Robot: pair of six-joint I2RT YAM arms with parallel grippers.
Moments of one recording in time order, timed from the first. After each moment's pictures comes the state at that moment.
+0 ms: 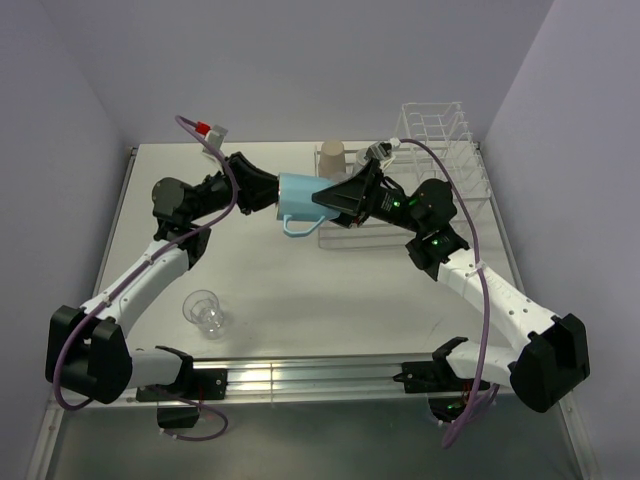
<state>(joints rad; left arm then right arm) -0.36 1.29 0.93 0.89 0.92 -0.98 0.51 1.16 0.91 0.53 -0.72 1.41</state>
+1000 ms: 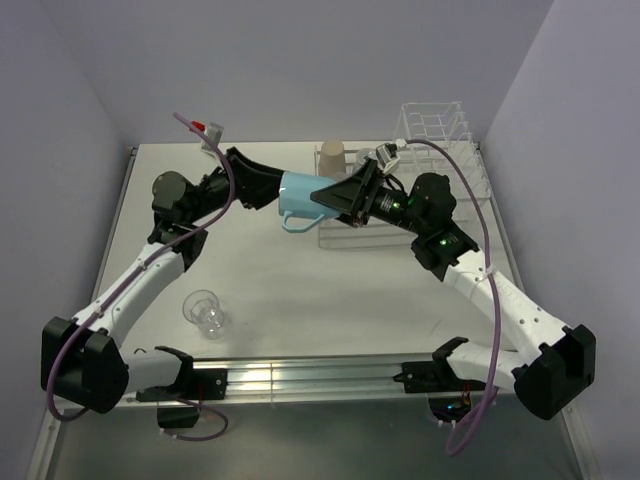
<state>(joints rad) -0.36 1.25 0.95 0.70 0.79 -0.88 0.52 1.12 0.96 0.26 -0.60 1.24</state>
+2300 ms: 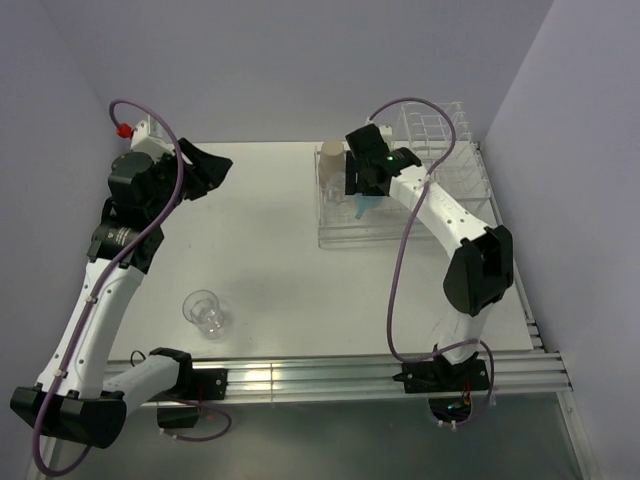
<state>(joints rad) -0.22 1.06 1.23 -0.32 0.14 -0.67 0.47 1.77 1.67 -0.82 0.42 0.42</state>
